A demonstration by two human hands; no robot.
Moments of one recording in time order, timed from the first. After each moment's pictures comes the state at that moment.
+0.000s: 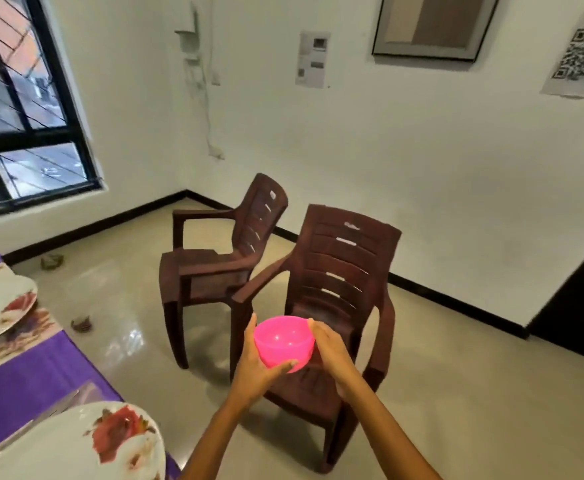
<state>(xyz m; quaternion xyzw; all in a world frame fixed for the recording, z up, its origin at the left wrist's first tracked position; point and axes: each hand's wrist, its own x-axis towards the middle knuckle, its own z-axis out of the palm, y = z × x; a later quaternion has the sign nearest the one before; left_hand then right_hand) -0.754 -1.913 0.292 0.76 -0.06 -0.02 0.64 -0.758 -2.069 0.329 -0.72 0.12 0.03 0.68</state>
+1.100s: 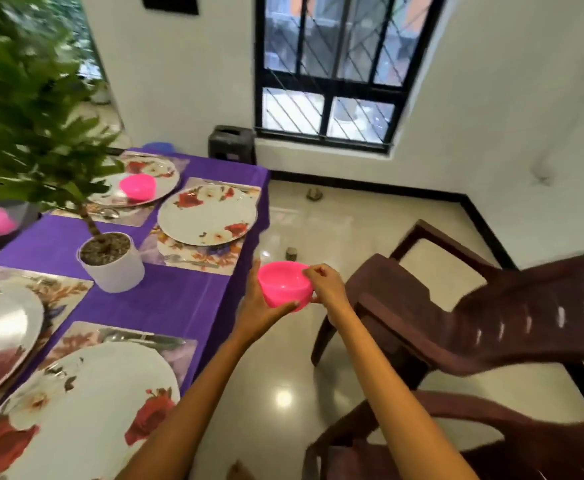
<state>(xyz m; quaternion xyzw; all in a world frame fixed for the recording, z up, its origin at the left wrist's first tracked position) -0.517 -1.705 0.271 0.71 0.35 0.30 0.53 -0.379 -1.755 0.305 -0.77 -0.23 0.32 0.50</state>
